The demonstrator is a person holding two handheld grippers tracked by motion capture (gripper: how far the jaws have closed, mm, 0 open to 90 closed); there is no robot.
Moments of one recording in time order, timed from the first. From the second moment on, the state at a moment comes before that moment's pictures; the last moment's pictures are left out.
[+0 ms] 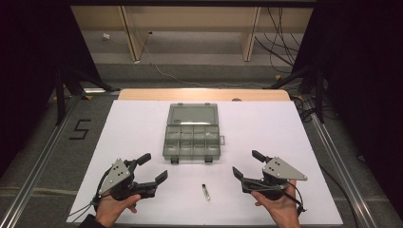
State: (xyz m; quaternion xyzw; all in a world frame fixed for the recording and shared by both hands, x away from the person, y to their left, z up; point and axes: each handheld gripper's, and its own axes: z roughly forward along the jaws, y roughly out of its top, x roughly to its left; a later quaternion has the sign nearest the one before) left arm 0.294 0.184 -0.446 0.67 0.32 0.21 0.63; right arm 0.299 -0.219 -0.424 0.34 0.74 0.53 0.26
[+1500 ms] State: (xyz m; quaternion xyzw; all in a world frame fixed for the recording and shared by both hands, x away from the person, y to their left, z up) left arm 0.294 0.185 -0.446 0.68 0.32 0.22 0.63; right arm 0.331 -0.120 -0.401 0.23 0.93 0.28 0.10
